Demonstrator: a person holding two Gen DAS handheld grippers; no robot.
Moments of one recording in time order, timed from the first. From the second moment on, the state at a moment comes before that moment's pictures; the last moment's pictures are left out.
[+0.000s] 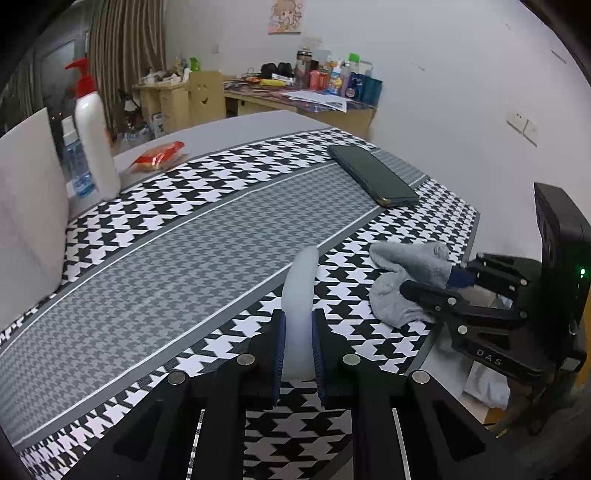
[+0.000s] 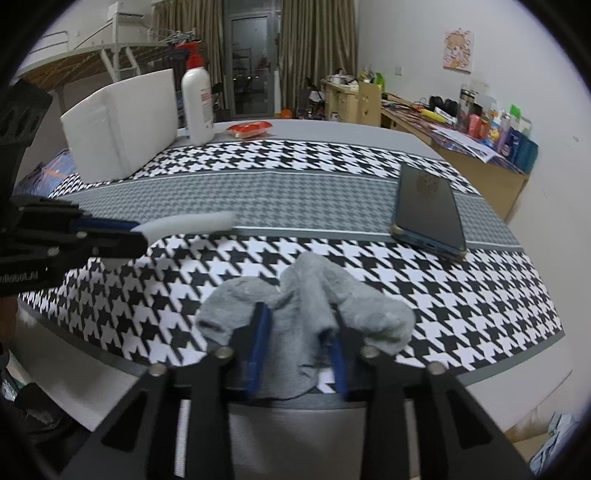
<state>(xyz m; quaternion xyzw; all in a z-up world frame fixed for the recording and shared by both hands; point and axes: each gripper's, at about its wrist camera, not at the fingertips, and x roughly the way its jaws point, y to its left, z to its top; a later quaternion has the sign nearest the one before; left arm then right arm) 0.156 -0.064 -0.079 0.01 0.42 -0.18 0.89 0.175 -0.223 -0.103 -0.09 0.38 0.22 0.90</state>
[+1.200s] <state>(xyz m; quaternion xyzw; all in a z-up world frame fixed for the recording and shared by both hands) 0.121 0.005 -0.029 -0.02 0.34 -0.12 0.93 0.169 -0.160 -0.036 -0.02 0.31 0.27 0.91</state>
